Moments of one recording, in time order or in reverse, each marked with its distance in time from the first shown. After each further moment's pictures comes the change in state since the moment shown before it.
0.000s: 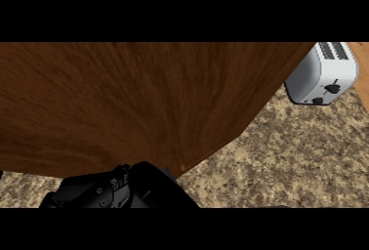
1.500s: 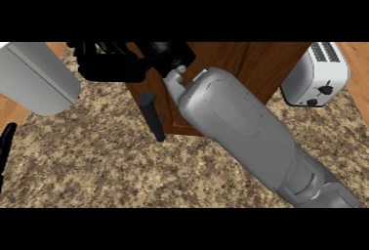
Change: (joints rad) left arm -0.064 -0.096 0.051 0.025 -0.086 0.000 0.107; right arm -0.366 0.020 -0.368 0.850 -0.069 0.345 -0.494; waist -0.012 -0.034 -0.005
